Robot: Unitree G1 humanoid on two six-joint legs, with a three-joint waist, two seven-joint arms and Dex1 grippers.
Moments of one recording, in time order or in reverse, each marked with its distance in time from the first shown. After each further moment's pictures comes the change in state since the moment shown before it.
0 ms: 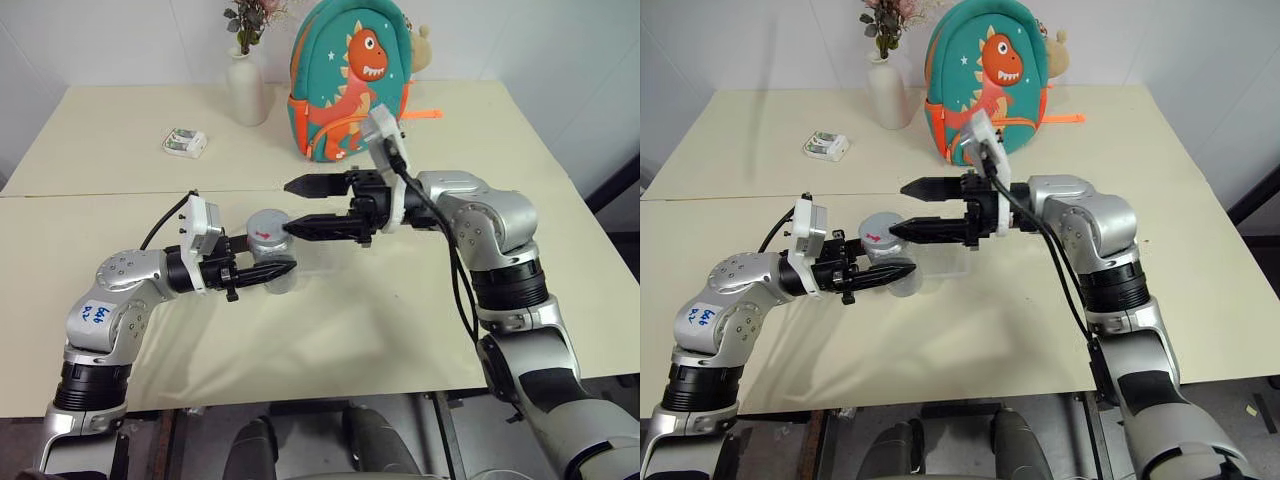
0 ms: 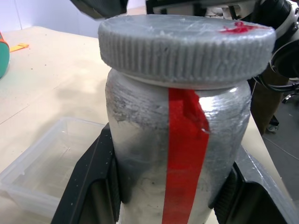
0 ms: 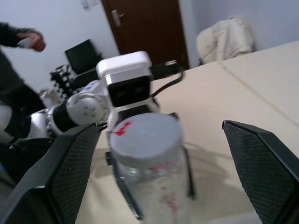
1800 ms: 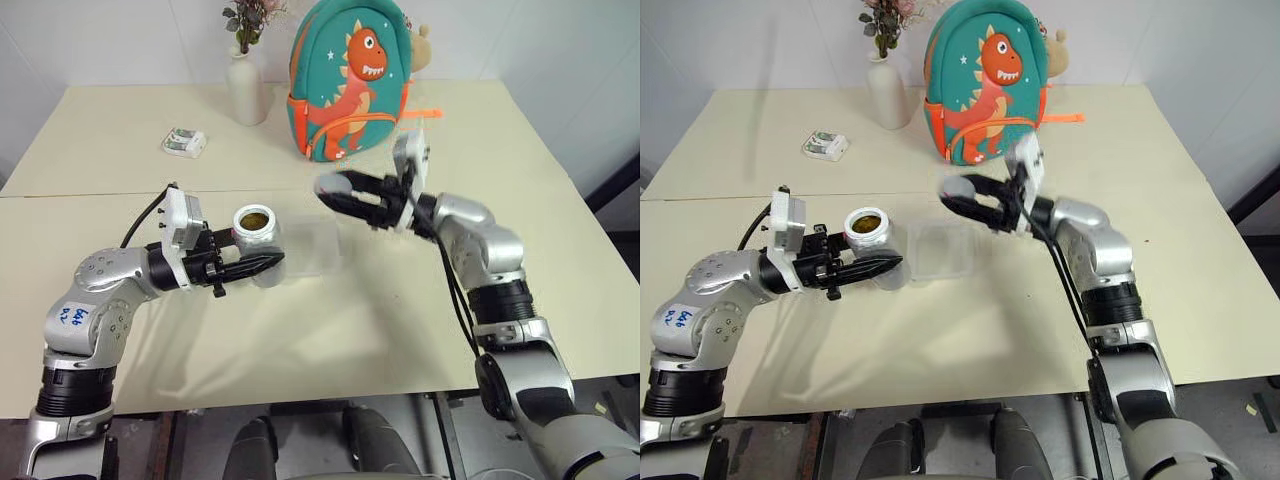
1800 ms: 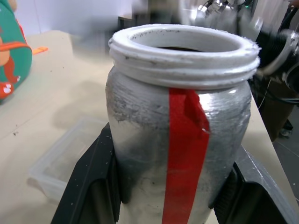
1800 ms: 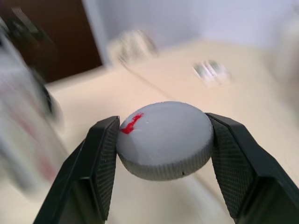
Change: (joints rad) left arm 0.020 0.040 0.063 -0.041 -0.039 0.032 0.024; right arm 0.159 0.024 -0.090 0.366 -0.214 -0.533 -0.131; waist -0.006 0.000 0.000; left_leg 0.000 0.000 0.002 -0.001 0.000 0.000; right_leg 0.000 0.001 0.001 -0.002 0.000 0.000
